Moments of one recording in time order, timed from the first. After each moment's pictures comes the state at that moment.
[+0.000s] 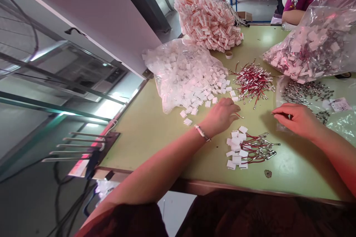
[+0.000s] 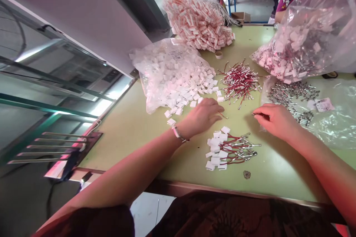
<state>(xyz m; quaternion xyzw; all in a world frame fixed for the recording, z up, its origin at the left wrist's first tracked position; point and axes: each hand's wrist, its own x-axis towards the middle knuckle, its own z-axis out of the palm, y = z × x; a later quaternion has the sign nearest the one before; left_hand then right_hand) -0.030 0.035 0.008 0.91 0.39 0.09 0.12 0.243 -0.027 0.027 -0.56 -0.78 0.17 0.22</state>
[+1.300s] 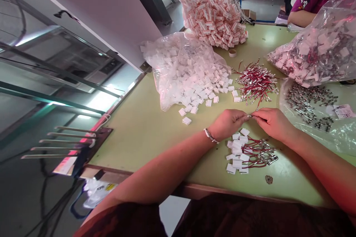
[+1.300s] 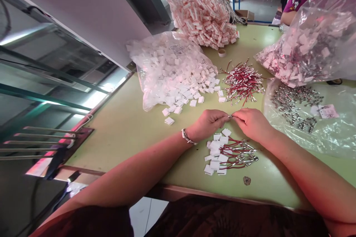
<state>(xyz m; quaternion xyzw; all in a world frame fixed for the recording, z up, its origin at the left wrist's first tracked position) -0.016 0.023 -0.012 0.83 0.38 0.23 0.35 0.179 -0.003 0.008 -0.48 -0.83 0.19 0.21</state>
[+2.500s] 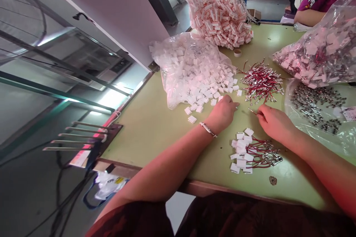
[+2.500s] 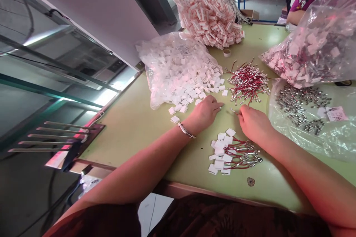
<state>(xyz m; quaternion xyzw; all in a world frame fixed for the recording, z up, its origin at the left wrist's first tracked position) -0.036 0.044 -0.010 0.83 0.53 0.10 0.12 0.163 -0.001 0.012 -0.61 -0.78 0.13 0.07</state>
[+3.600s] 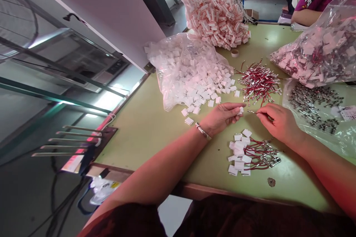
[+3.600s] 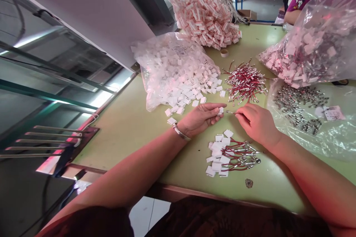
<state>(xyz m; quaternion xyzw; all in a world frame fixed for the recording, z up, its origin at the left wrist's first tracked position) -0.034 0.034 -0.006 0.36 0.38 0.34 0.78 0.180 -0.006 0.010 -0.46 -0.83 0.05 0.32</state>
